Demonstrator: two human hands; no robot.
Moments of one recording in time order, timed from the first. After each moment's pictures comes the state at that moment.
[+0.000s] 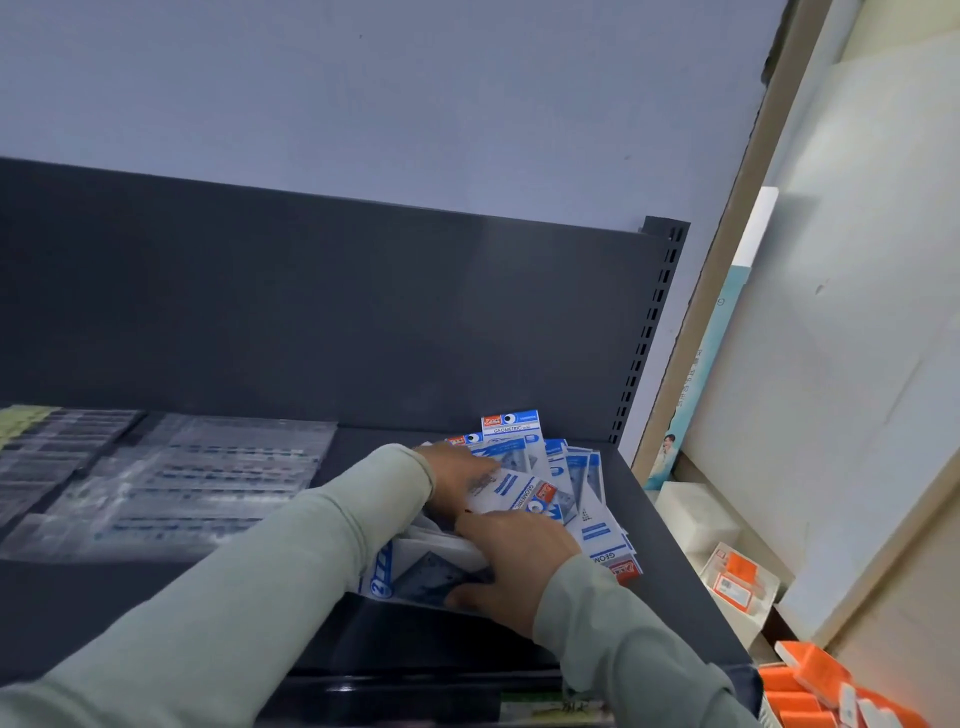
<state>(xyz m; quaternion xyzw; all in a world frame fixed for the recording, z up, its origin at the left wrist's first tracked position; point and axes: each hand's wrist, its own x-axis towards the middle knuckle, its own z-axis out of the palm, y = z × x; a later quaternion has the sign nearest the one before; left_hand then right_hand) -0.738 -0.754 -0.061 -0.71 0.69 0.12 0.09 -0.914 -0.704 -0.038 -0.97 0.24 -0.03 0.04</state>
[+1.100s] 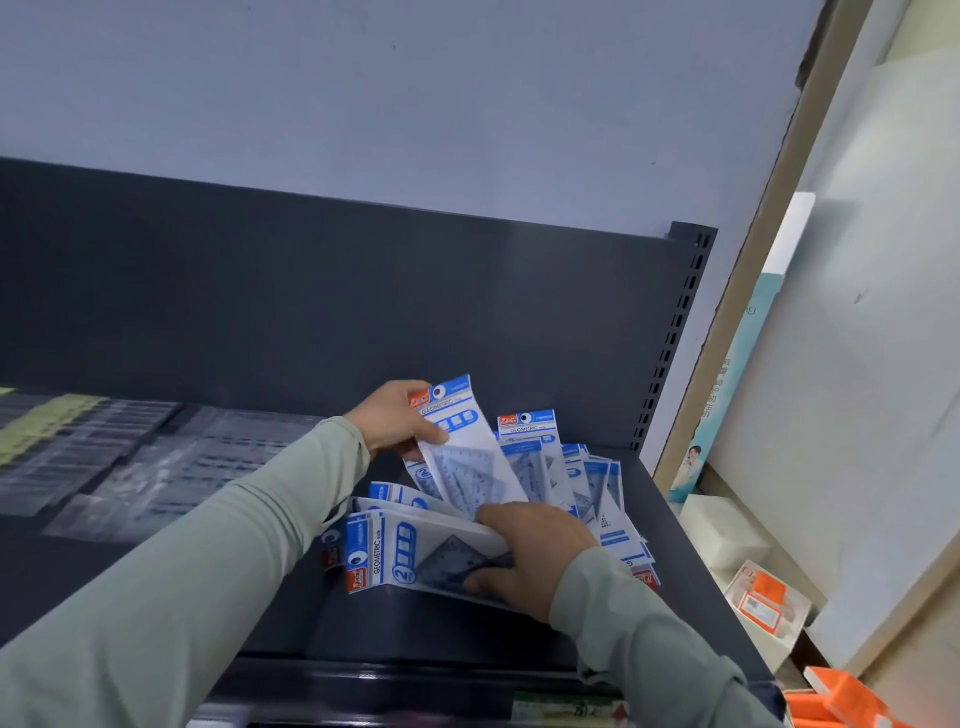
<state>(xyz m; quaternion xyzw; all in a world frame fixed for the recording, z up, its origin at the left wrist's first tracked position) -0.692 -0.707 -0.027 -0.69 0.43 0.32 -0.49 -0.913 -0.714 -0.037 -0.97 0.24 -0.04 0.07</state>
